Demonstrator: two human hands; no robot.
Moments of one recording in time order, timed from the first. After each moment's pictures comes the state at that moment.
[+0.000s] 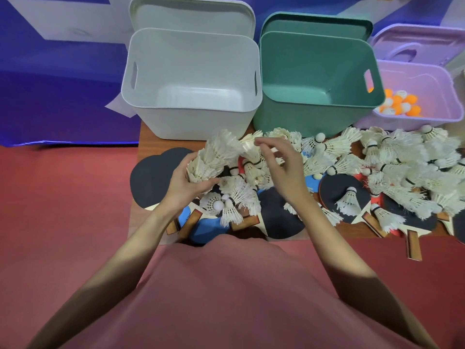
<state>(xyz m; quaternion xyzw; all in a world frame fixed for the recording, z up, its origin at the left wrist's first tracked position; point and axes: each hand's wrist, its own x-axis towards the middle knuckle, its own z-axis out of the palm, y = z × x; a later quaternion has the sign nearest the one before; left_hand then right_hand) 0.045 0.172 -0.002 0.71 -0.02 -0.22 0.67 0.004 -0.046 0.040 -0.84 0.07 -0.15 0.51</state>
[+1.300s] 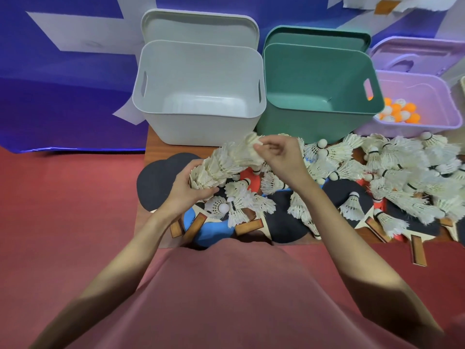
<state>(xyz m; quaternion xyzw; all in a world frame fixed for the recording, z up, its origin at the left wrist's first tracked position) 0.044 0.189 0.001 0.73 -0.06 -0.23 0.64 0.032 -0.040 0.059 -0.83 0.10 -0.06 0.54</state>
